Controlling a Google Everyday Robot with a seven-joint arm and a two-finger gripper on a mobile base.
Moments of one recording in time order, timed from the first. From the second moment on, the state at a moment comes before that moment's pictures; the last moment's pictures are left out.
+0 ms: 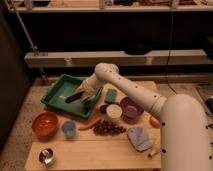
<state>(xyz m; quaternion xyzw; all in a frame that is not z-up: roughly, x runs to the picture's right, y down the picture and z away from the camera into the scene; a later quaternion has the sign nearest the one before) -0.157 0.041 0.839 -0.16 -0.43 -0.23 0.86</state>
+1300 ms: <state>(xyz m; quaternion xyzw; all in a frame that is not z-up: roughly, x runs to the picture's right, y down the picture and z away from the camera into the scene) -0.327 0.023 0.887 -0.14 -0.46 -0.31 0.82</state>
